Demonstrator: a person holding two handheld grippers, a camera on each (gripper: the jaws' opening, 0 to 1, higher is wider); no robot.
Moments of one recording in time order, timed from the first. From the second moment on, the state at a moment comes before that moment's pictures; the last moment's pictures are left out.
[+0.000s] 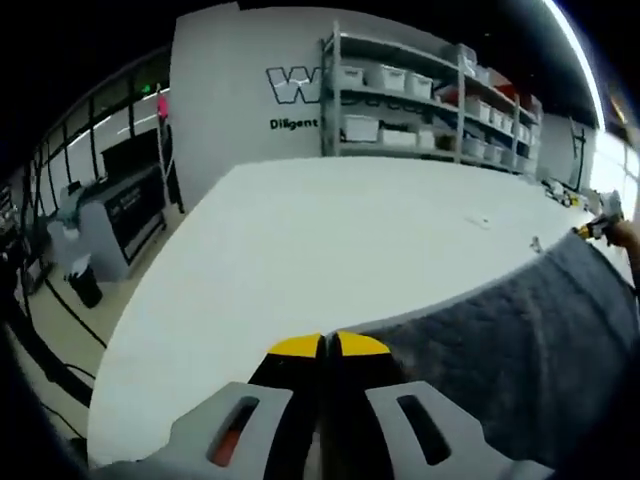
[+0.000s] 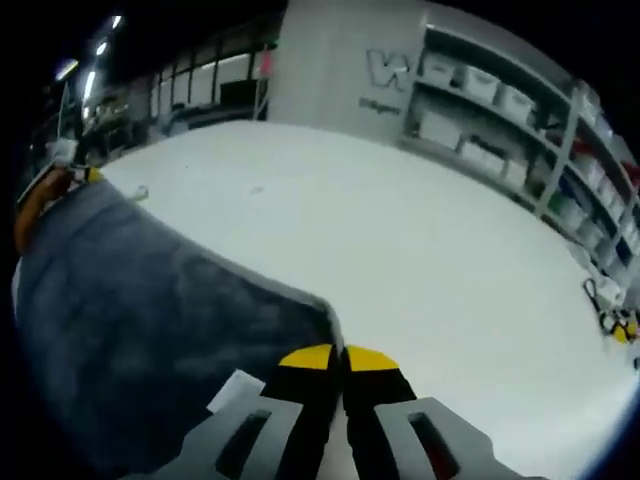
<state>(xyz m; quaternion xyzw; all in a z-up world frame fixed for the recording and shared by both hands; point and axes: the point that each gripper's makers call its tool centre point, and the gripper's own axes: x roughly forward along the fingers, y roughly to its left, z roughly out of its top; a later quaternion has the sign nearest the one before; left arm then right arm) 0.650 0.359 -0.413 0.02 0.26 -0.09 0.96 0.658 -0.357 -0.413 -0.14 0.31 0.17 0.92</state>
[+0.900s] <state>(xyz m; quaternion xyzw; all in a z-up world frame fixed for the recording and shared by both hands) 0.698 0.354 -0.411 0.06 0.24 -0.10 0.96 0.683 -0.347 -0.415 -0.16 0.26 0.11 0.95</state>
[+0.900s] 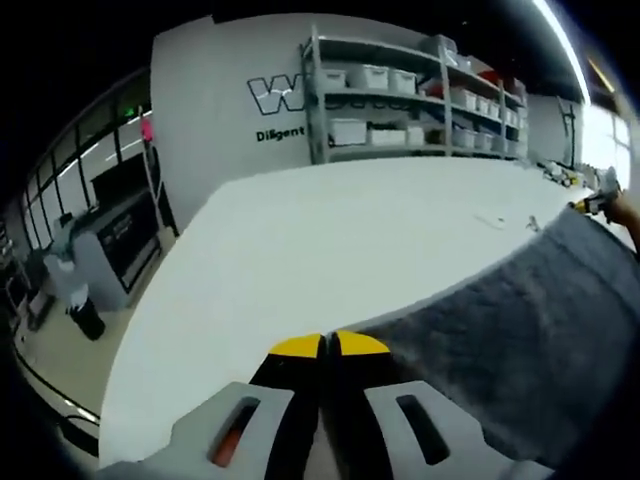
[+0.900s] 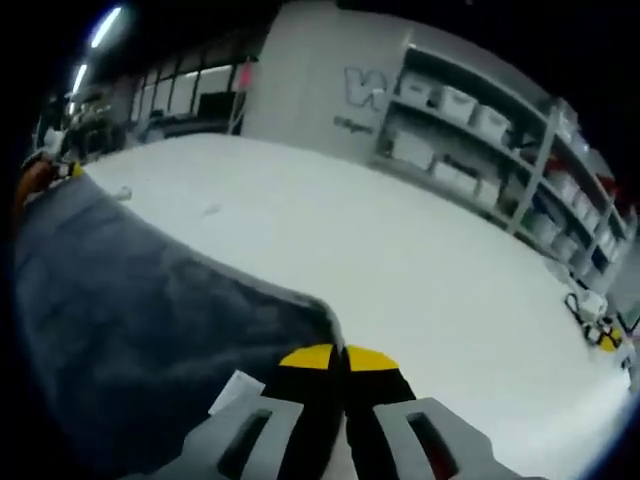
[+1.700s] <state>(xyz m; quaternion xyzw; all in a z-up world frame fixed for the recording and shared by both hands) 0.705 0.351 -0.409 0.05 0.22 -0.11 0.97 0.673 -0.337 -0.415 -0.13 0.23 0.09 0.96</state>
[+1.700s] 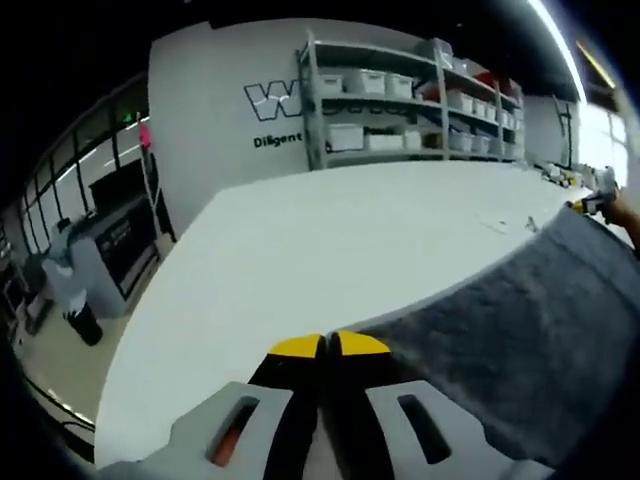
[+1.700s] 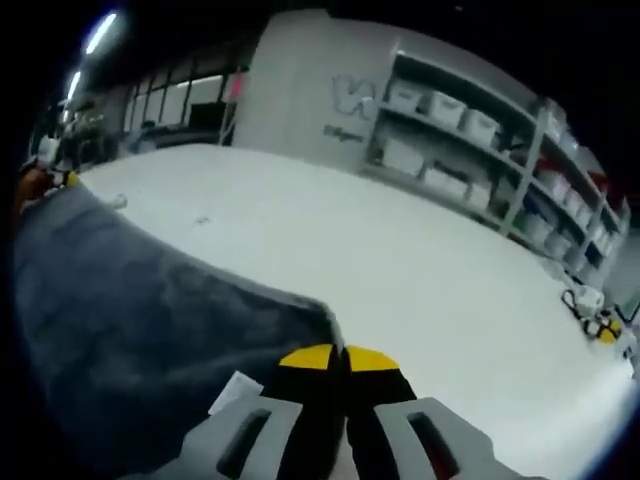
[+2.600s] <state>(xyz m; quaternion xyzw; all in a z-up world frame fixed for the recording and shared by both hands) 0.707 0.411 -0.356 0.08 0.13 0.03 0.99 0.678 -0.399 -0.347 -0.17 0.14 -0.07 0.97</state>
